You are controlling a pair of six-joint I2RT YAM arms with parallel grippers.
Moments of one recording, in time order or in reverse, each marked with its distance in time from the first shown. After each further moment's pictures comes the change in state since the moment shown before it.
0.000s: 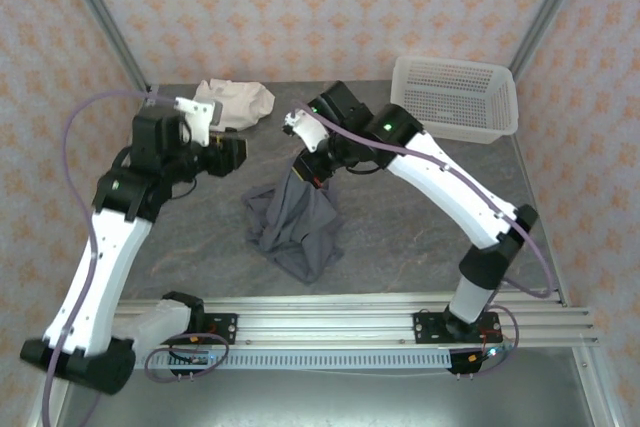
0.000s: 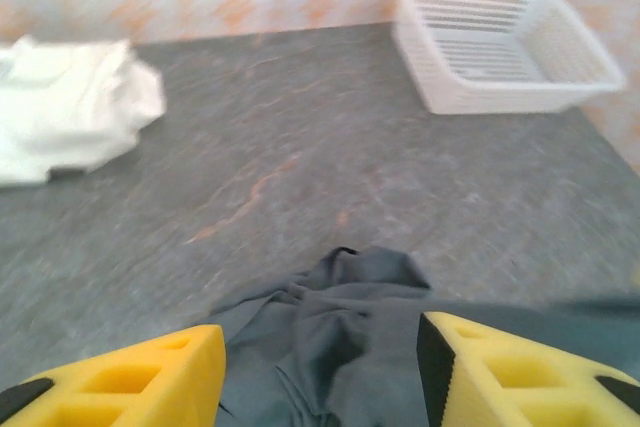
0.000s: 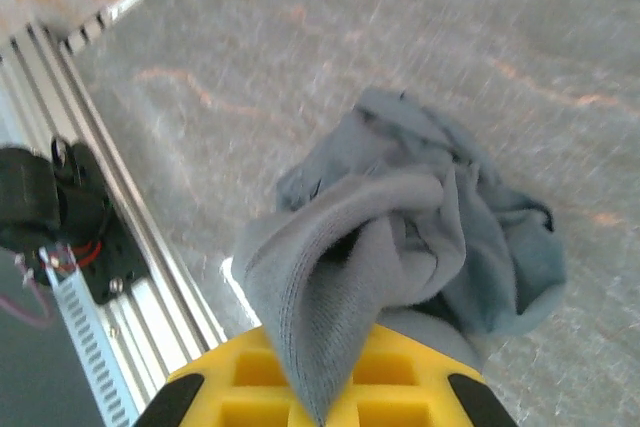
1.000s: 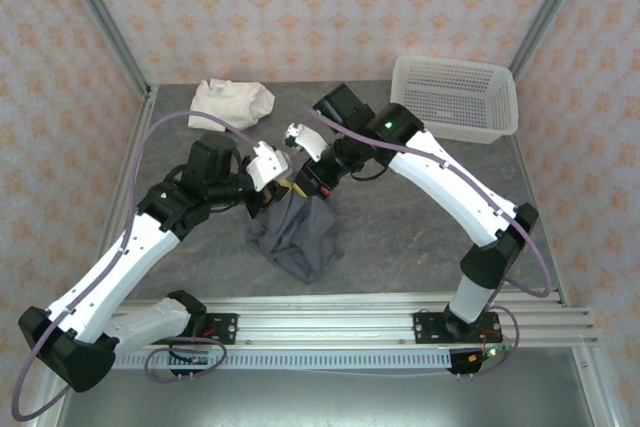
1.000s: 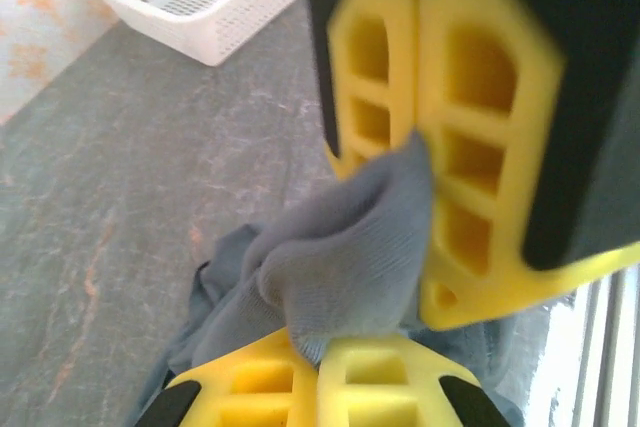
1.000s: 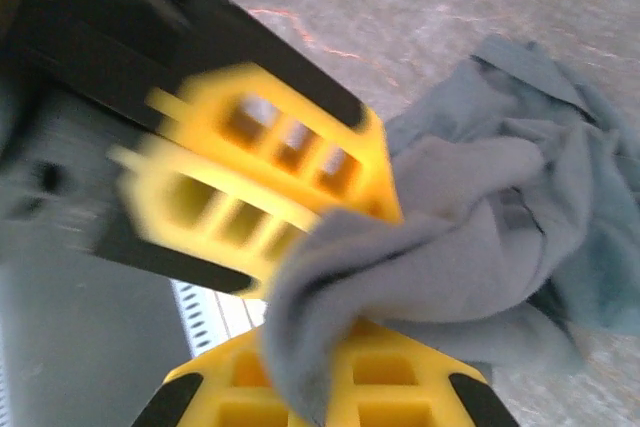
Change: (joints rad) left arm -0.292 0.030 -0.206 0.184 0.122 0.448; right arm -0.035 -0.040 -0.096 -0.011 -0.206 -0.055
